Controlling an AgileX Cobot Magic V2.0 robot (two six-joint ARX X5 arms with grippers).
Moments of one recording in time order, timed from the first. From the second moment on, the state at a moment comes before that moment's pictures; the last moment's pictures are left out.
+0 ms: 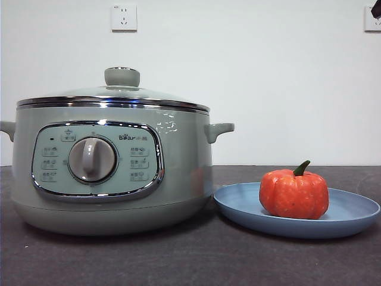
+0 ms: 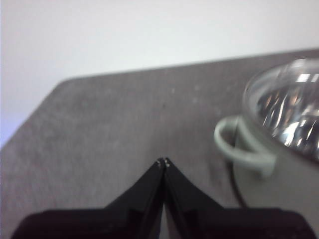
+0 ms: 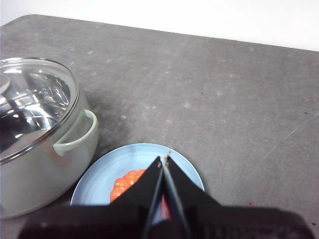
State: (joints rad) left arm -0.05 0.15 0.19 -0.23 -0.07 0.08; right arm 0.43 0.60 0.71 -0.49 0.08 0.01
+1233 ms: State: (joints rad) left arm 0.02 0.02 0.02 -0.18 -0.05 -0.05; right arm 0.43 0.60 0.71 -0.49 0.08 0.01
